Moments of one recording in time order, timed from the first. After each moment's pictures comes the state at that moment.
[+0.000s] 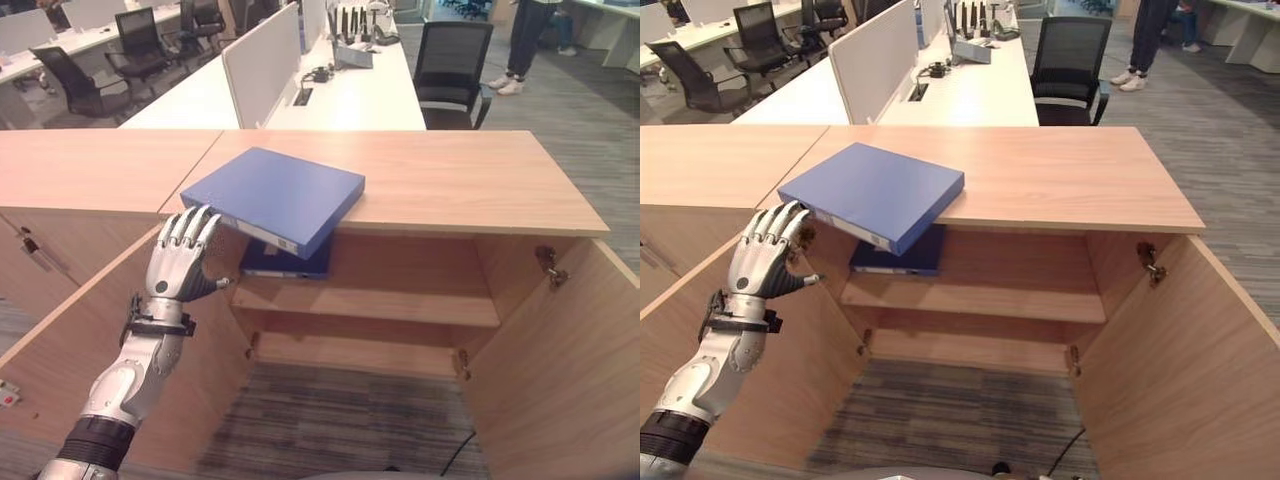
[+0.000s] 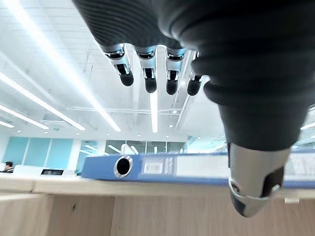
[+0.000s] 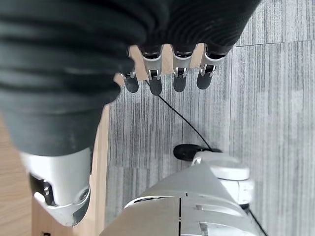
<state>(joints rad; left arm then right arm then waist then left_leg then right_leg) -0.12 0.68 -0.15 0.11 0.84 -0.11 0.53 0.14 -0.30 0.16 1.25 0.29 -0.09 0.02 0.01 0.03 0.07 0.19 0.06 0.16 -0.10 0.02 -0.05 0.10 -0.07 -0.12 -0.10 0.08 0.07</state>
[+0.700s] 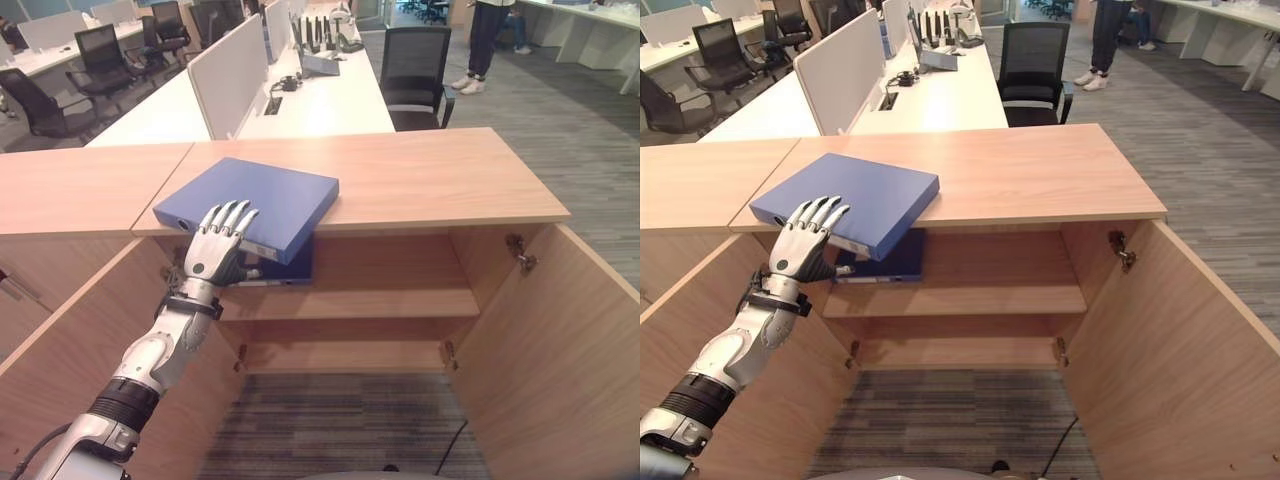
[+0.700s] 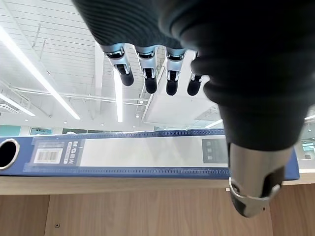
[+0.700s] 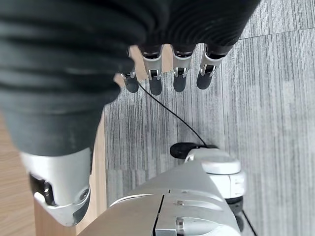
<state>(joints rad) -0.30 0.68 -0.35 0.28 0.81 -0.11 0.50 0.14 -0.30 0.19 1.25 0.29 -0.08 0.02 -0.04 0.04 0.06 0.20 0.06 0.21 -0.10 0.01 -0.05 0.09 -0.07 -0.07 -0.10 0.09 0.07</state>
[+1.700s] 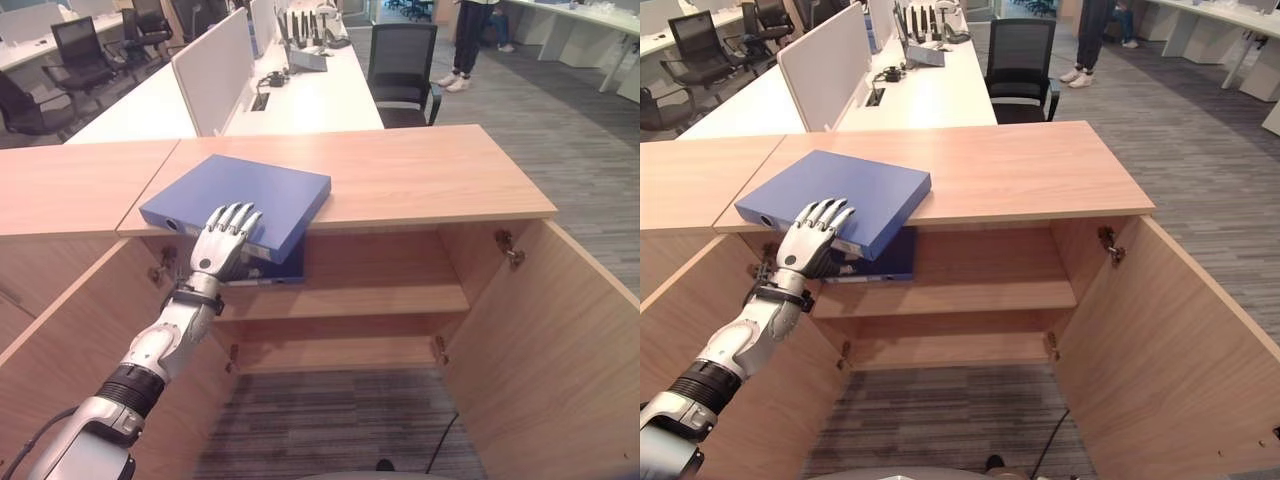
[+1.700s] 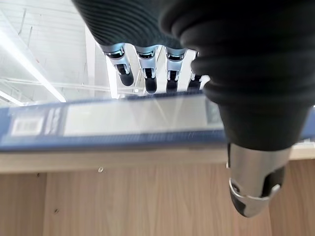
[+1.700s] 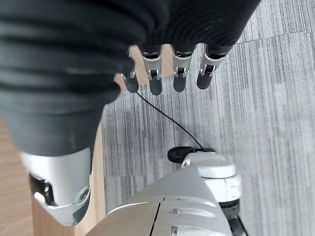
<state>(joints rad) -0.36 0.68 -0.41 0.37 0.81 -0.07 0.49 0.14 -0.30 0.19 1.25 0.30 -0.08 0.02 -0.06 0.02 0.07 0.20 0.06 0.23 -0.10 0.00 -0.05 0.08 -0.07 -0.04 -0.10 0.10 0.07</state>
